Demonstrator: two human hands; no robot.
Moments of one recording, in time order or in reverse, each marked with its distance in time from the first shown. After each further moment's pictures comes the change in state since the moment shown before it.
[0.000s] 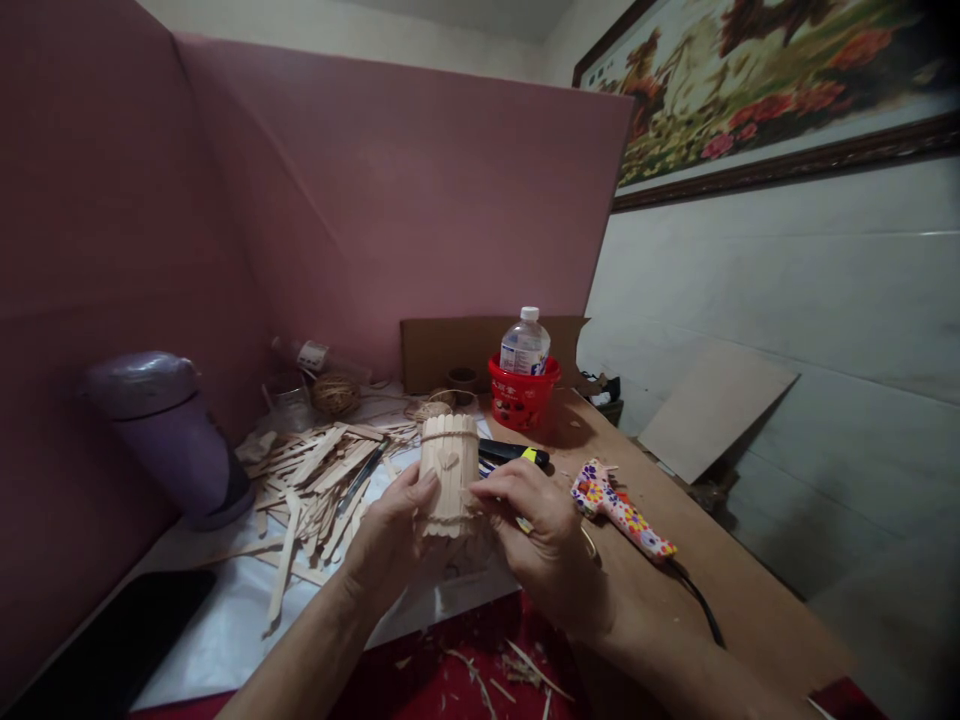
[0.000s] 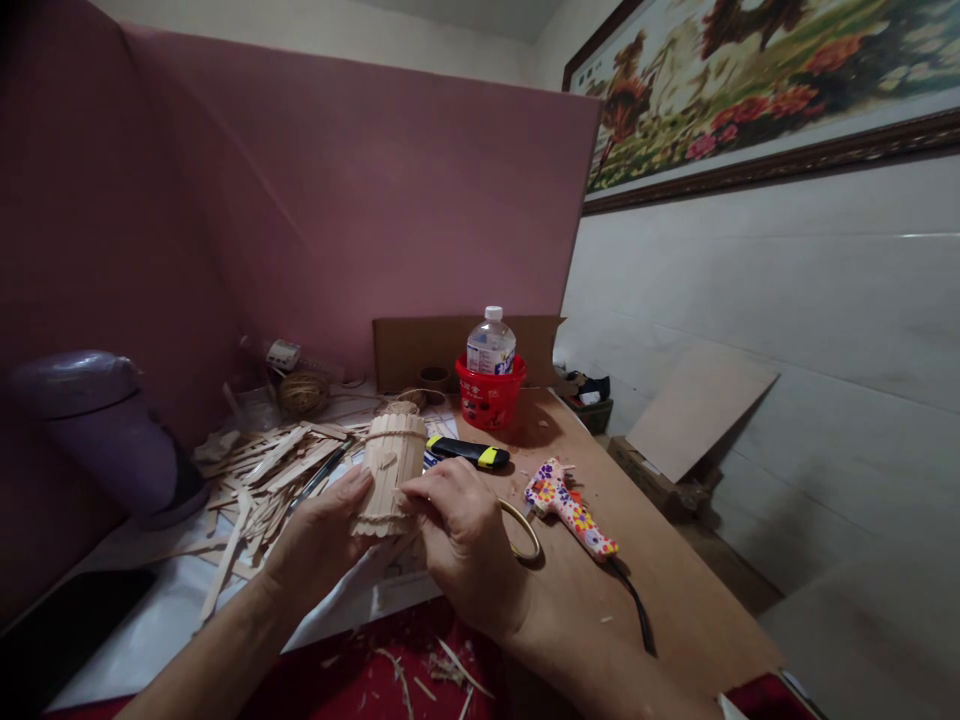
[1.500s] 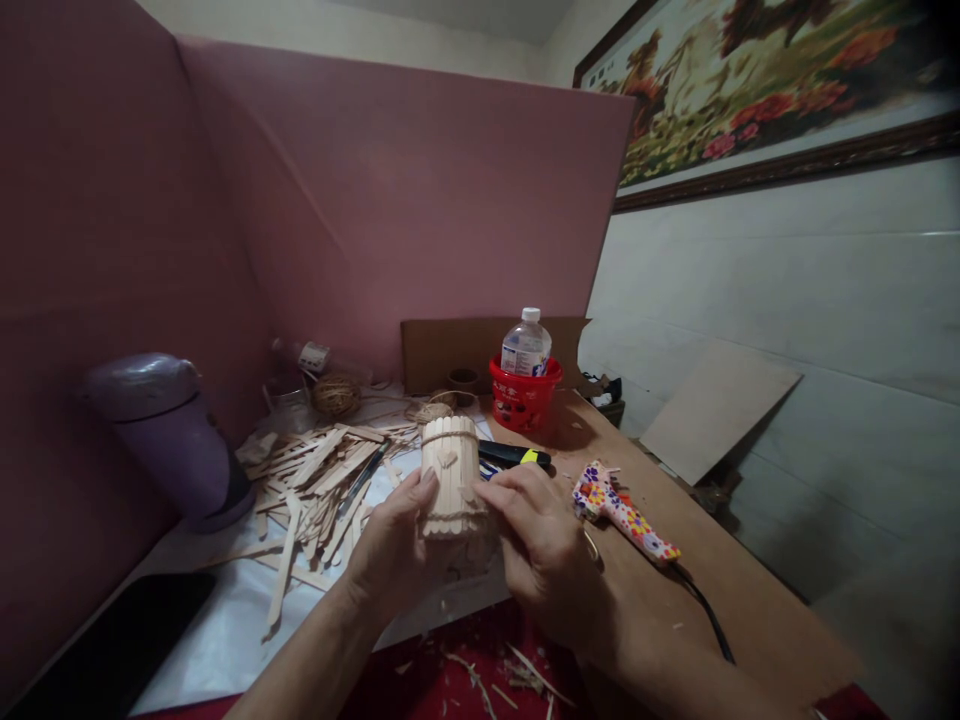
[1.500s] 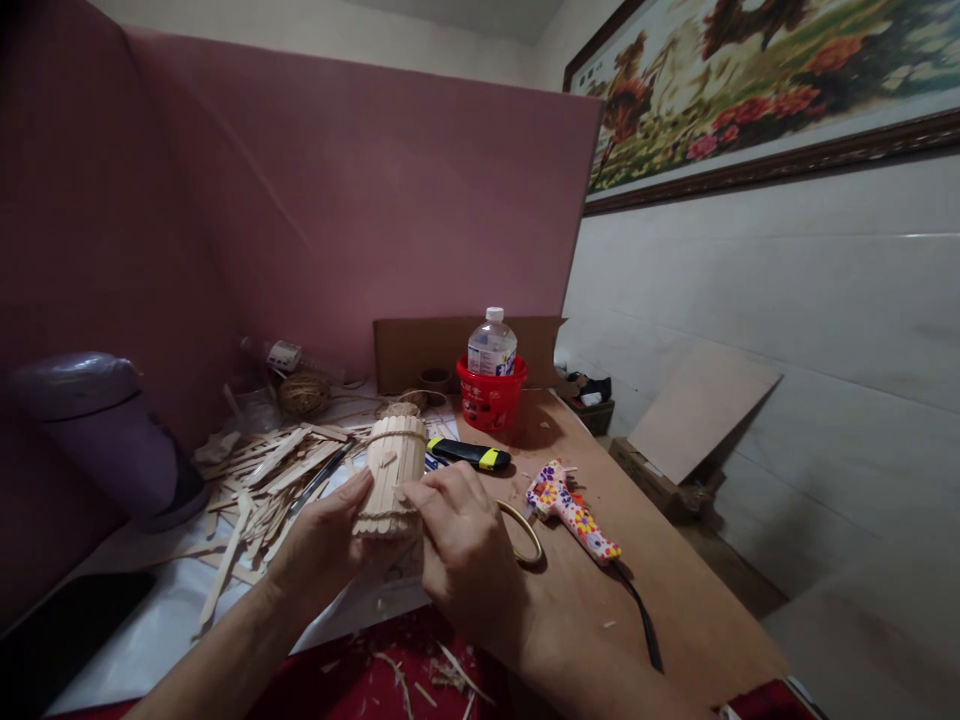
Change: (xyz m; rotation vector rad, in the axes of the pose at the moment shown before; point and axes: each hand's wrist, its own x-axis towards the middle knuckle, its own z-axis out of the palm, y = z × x) left_hand -0.001 0.000 0.012 -0.188 0.025 -0.053; right_hand -0.004 -0.005 -0.004 -0.229 -0.067 -0.109
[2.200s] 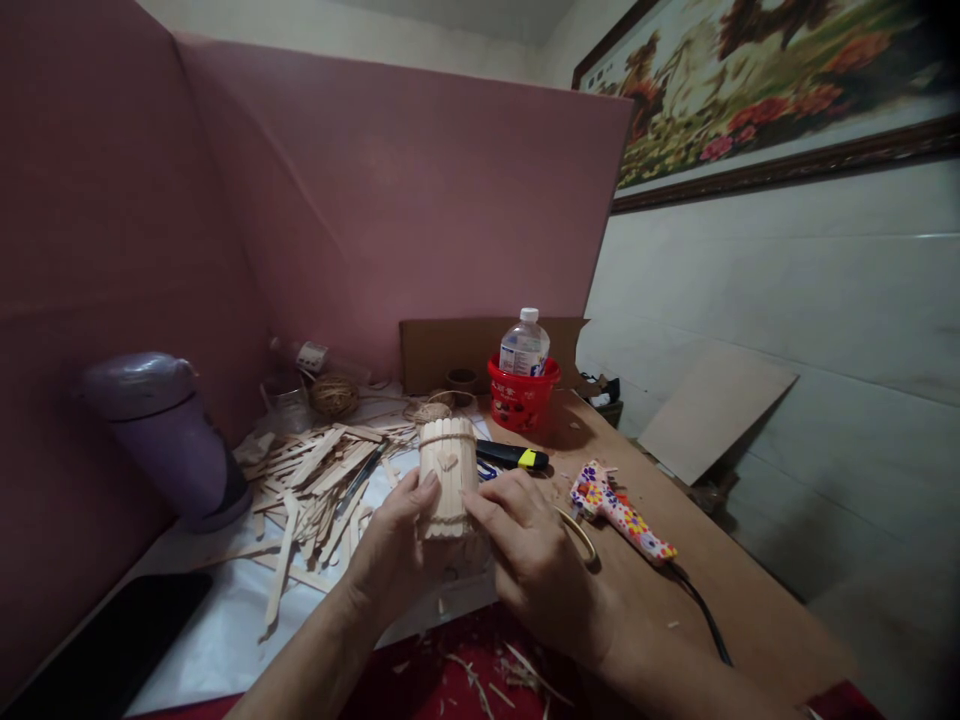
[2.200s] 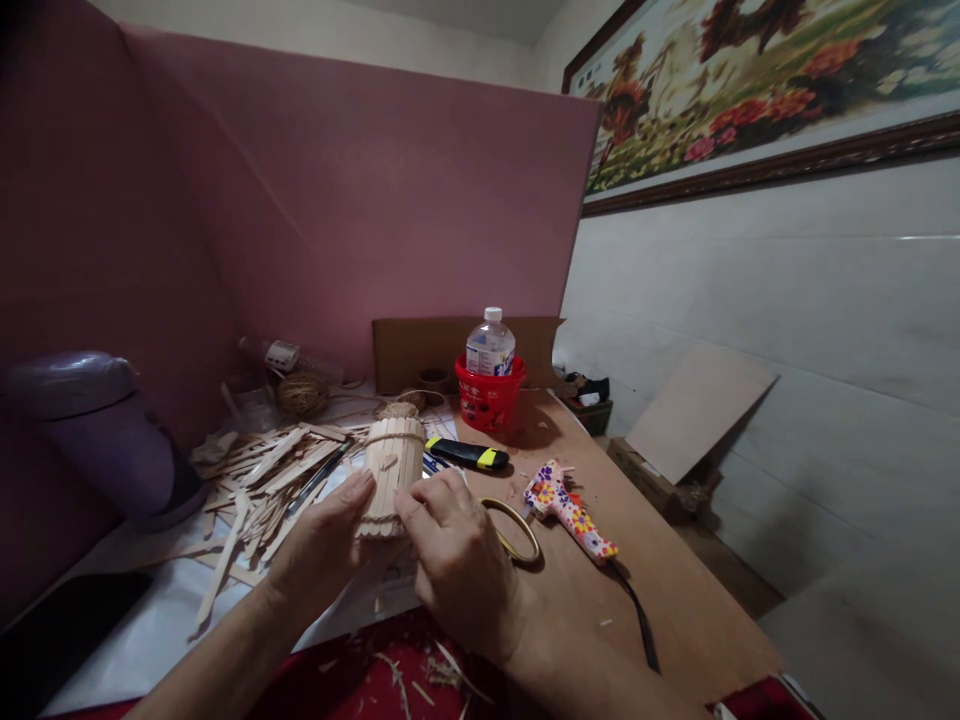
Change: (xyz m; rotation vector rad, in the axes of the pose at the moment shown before) left_hand -0.002 -0.003 0.000 0.054 0.003 0.033; right_hand -0.004 0.001 0.003 -0.062 -0.107 -0.072
